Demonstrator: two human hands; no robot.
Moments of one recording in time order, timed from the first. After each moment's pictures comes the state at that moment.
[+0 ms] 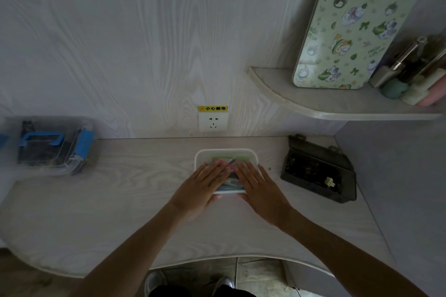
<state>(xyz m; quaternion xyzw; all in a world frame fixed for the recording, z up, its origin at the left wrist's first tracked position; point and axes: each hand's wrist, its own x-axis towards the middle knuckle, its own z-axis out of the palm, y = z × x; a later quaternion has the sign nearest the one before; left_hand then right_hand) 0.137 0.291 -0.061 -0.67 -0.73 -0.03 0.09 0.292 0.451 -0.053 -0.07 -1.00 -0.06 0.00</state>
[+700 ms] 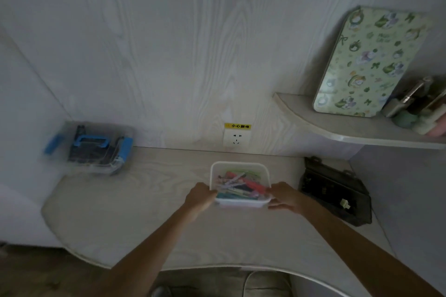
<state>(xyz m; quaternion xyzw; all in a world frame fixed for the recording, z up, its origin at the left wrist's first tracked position) 0.127 0.267 -0.014 -0.12 -0.86 -0.32 -0.38 0.261 0.452 0.012 -0.45 -0.65 0.59 -0.14</state>
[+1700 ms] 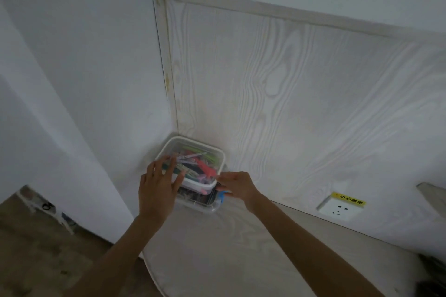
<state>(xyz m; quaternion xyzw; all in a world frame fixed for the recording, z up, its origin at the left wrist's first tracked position) -0.080 0.022 0.051 -0.15 -0.97 -0.15 0.08 -0.042 0.219 0.073 -0.29 -0.69 0.65 -0.13</state>
